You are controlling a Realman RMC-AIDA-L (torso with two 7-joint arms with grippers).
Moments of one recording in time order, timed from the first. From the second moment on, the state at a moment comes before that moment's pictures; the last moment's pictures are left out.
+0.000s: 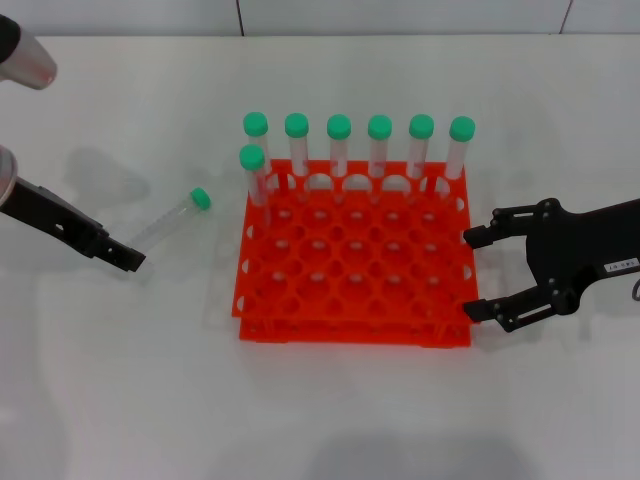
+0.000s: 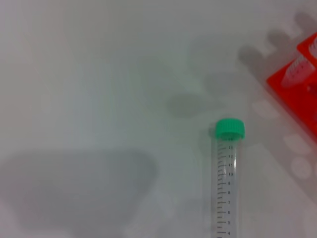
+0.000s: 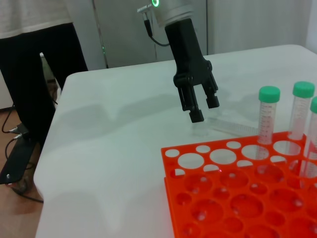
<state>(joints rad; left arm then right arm) -0.71 -2.00 0.89 0.88 2.73 1.46 -2.16 0.52 2.00 -1.12 -0.94 -1.96 -1.59 1.46</state>
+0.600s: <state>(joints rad) -0.71 -2.01 0.89 0.87 2.75 1.42 -2.17 0.52 2.00 -1.12 -0.94 -1.96 -1.59 1.46</state>
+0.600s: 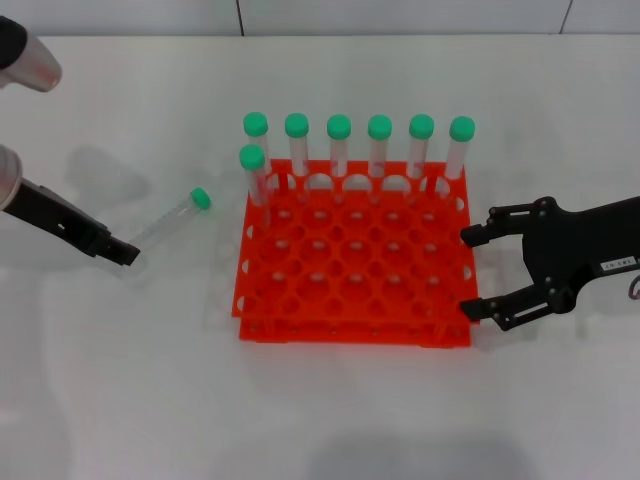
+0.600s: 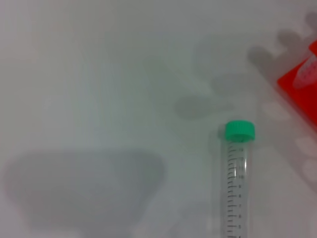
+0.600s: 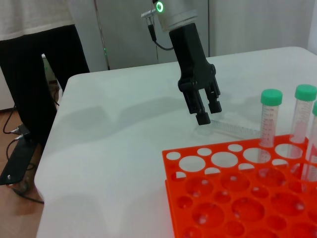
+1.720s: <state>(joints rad) -0.75 -2.03 0.89 0.80 2.78 1.38 -2.18 0.54 2.00 -1.13 -0.94 -1.97 -1.59 1.46</state>
